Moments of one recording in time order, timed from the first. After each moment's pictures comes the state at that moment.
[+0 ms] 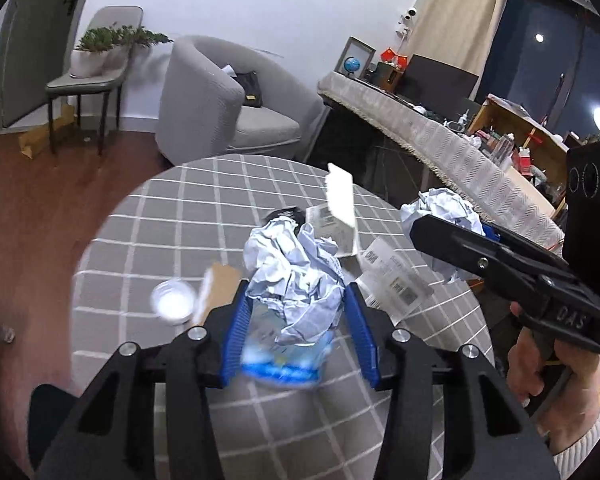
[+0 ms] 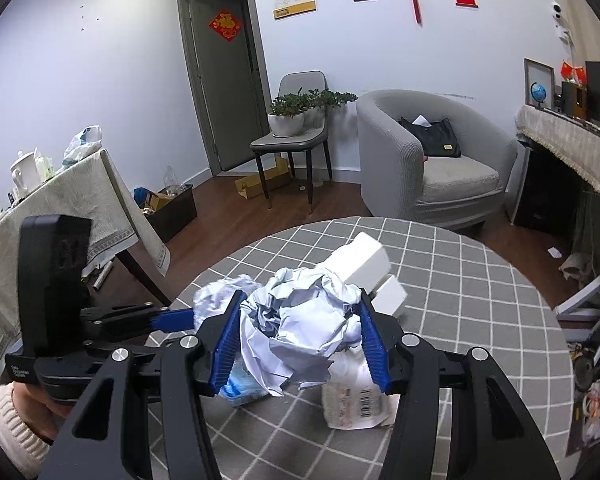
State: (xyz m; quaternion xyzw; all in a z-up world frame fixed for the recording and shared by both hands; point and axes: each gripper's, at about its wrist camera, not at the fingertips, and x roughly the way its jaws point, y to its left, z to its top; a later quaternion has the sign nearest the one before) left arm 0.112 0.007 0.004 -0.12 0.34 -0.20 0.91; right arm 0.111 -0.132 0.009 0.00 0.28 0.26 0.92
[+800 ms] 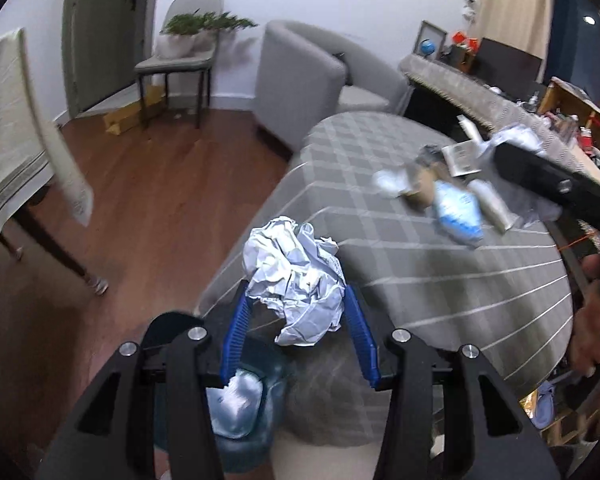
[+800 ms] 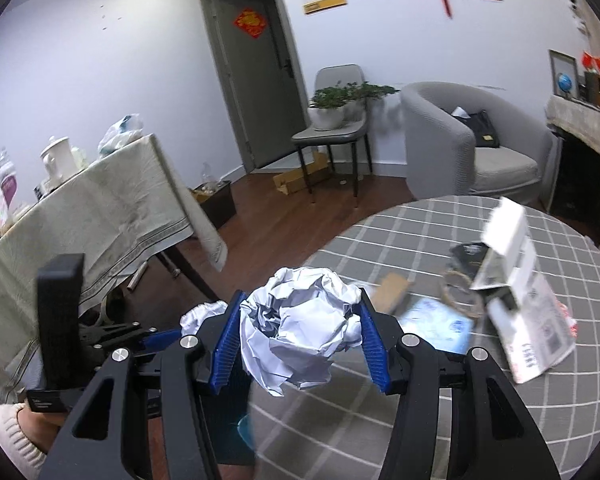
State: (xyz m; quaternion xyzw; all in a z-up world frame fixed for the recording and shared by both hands) left arm 0.035 0.136 -0.036 -0.08 0.40 -0.06 0.91; right arm 0.053 -0.006 -0.006 0.01 0.29 0.32 0.90
